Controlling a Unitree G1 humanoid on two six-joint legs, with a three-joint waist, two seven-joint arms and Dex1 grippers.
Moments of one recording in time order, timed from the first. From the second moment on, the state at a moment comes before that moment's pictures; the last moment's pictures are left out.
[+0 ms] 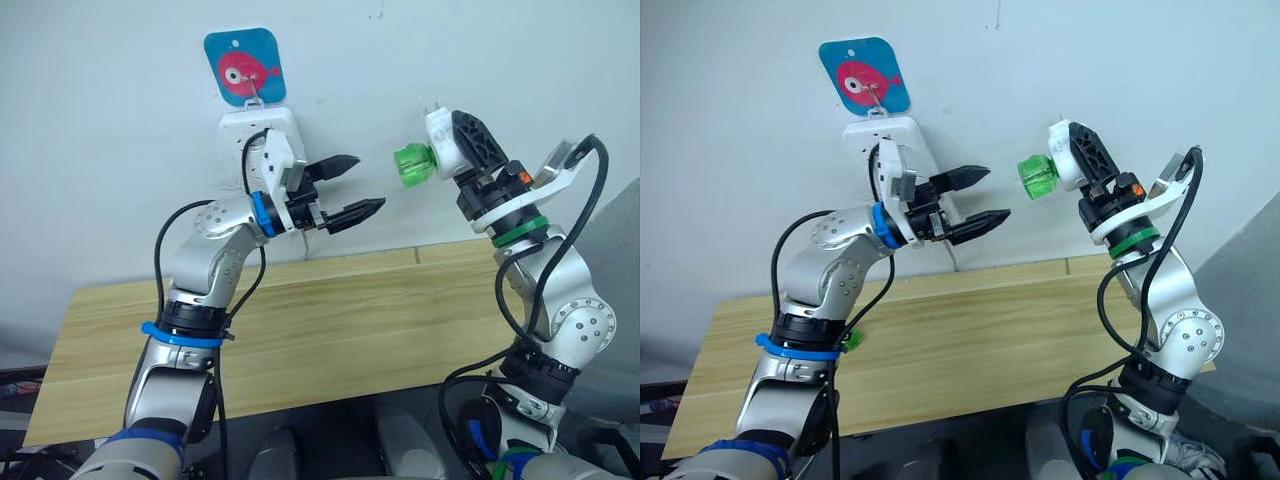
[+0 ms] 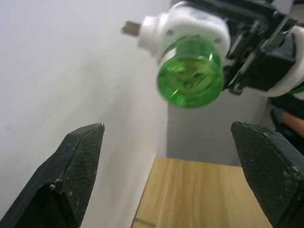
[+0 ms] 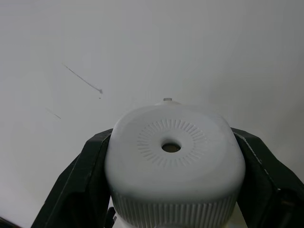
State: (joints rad) left arm -0.75 0.33 -0.06 0.05 -0.50 0.34 -0.94; right arm -0.56 0.00 -0.48 -0.41 1.55 0.83 -0.34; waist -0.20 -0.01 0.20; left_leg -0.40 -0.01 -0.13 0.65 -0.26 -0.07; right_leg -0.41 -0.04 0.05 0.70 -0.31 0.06
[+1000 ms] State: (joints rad) left arm -0.79 0.22 -0.09 0.09 -0.41 0.21 -0.91; right arm -0.49 -0.11 -0.25 -0.42 1.64 0.57 -0.38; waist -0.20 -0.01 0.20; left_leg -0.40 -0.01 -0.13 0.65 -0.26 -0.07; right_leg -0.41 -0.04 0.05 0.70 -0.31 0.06
